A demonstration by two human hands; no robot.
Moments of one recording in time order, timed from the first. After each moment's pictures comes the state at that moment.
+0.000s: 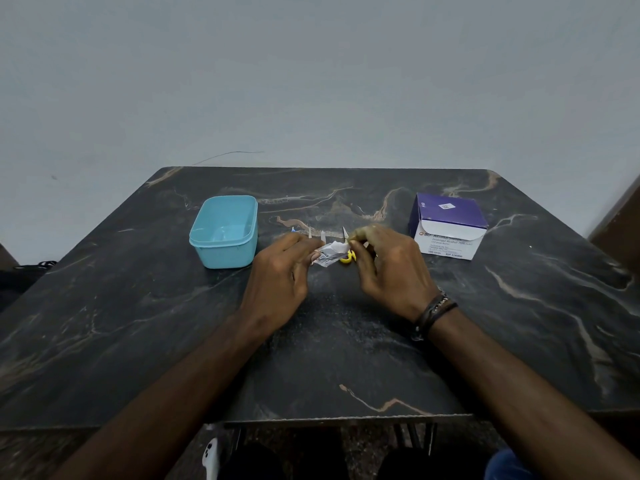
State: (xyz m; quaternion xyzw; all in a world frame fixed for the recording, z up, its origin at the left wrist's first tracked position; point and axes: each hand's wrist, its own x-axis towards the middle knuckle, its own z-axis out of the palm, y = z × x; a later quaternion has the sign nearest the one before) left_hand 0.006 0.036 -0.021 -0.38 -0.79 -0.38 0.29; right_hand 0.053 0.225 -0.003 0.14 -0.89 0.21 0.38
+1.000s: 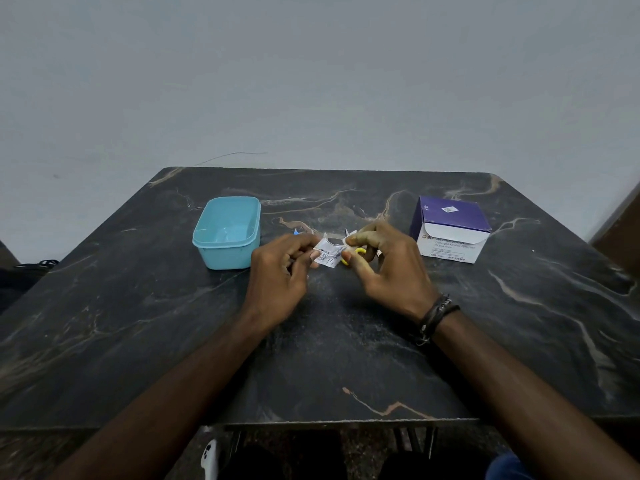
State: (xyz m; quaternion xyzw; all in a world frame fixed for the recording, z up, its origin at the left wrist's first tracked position) left_hand 0.002 0.039 -0.025 -0.30 -0.75 -0.55 0.22; right_hand 0.048 0.225 -0.003 0.11 -0.90 0.29 0.32
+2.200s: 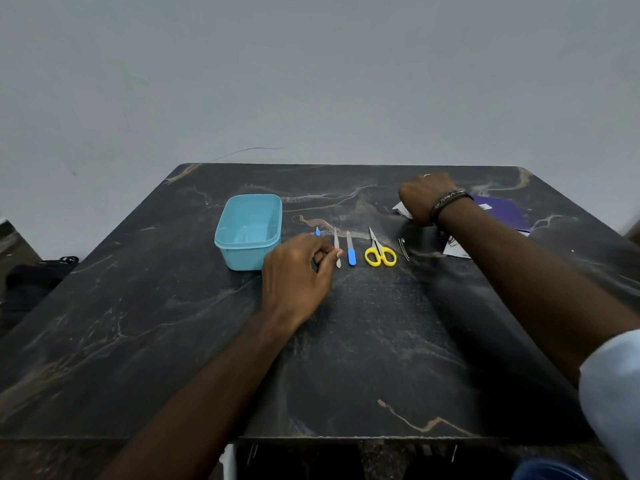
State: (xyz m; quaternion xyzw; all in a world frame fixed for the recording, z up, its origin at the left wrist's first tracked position) left_hand -0.006 0.033 -0.022 -0.24 -0.84 -0.40 0.29; right_hand -0.073 0.280 0.052 -0.01 -0.96 -0.27 0.02
